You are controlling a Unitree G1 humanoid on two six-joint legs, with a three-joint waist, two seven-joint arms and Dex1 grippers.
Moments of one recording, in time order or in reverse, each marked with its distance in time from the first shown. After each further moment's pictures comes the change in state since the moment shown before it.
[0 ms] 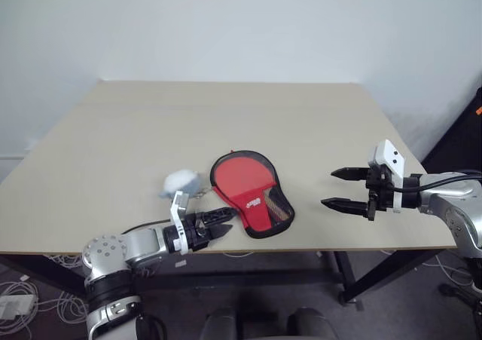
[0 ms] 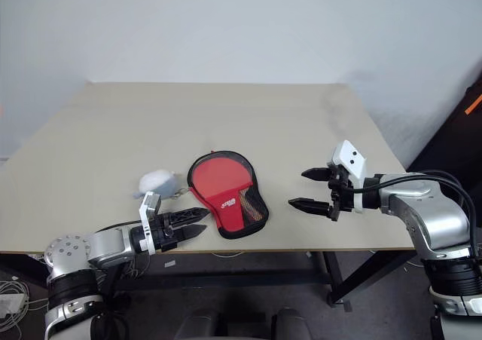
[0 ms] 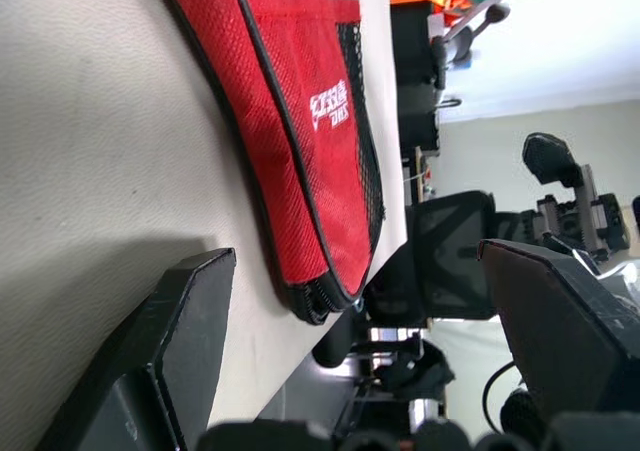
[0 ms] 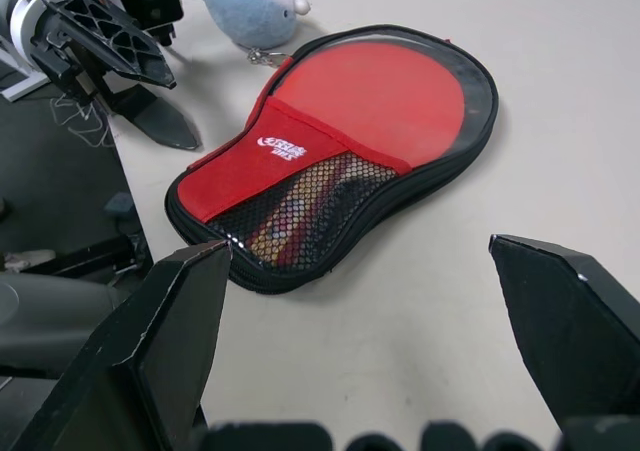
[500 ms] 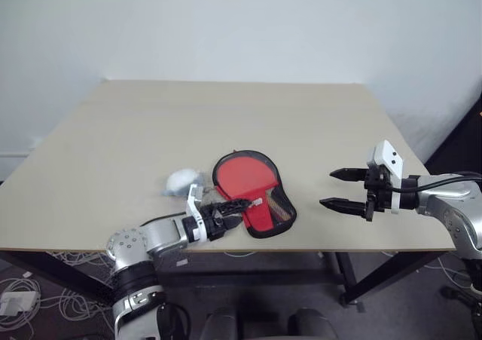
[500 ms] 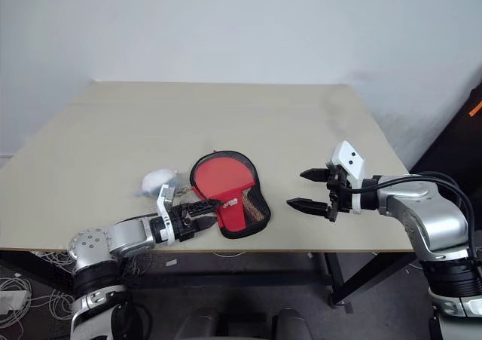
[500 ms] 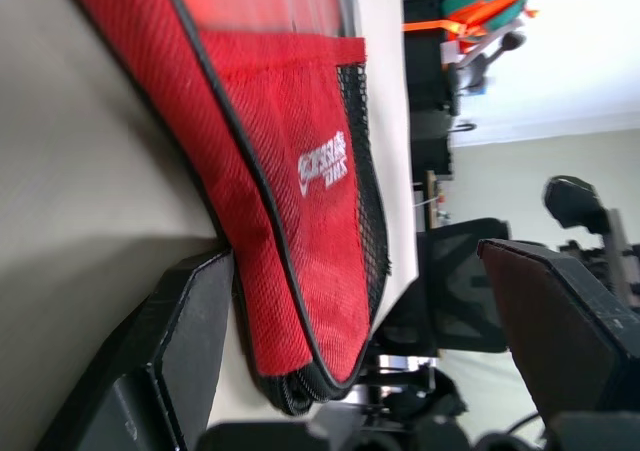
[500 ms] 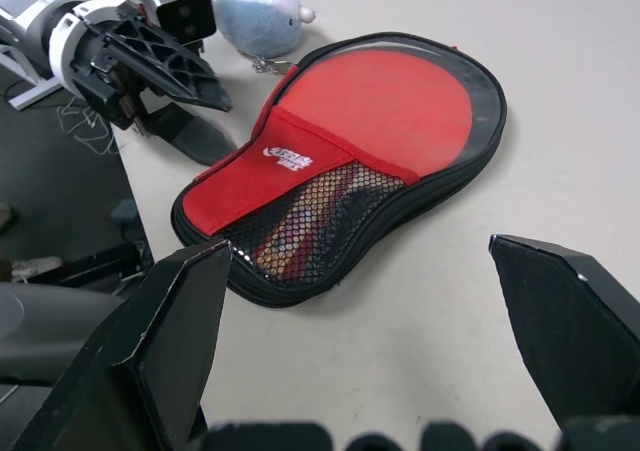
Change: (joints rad) left arm -0.118 -0.148 0.052 0.013 0.056 -0.042 0.229; right arm 0.006 0.015 0.001 -0.007 0.016 0.010 -0.031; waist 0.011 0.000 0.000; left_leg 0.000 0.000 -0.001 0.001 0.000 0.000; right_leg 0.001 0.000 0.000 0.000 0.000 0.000
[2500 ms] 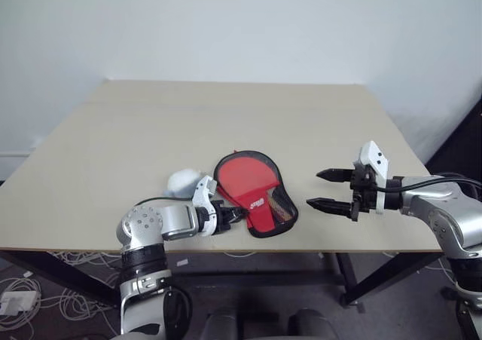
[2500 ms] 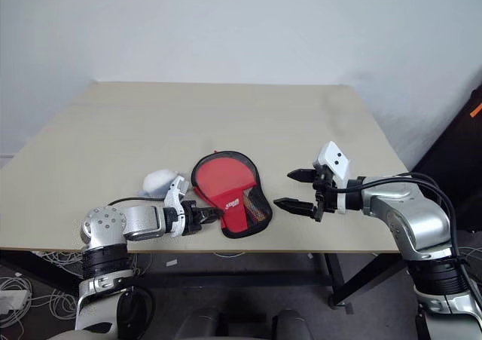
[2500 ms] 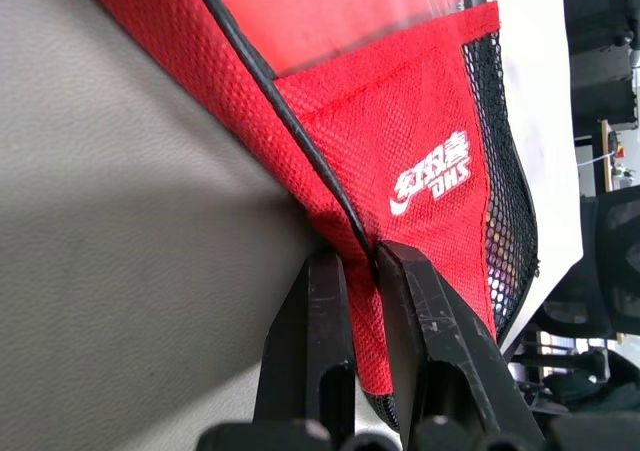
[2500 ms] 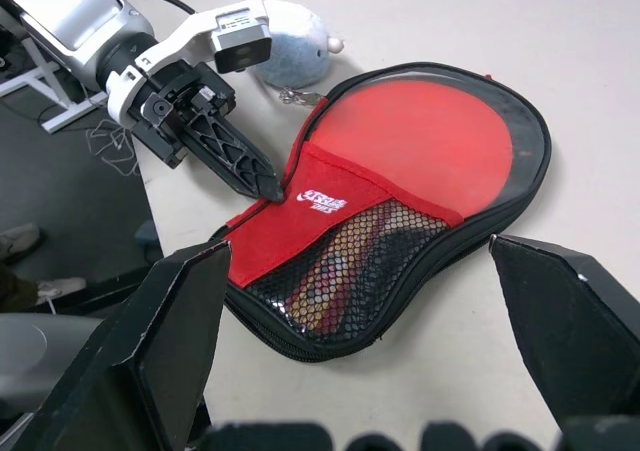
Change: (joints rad) left arm -0.054 0.016 -0.170 -0.072 0.204 0.022 0.020; right arm -0.027 0.064 0.045 -0.020 0.021 0.027 -0.038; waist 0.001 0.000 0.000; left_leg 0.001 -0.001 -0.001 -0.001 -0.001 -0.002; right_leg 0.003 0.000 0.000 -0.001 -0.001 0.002
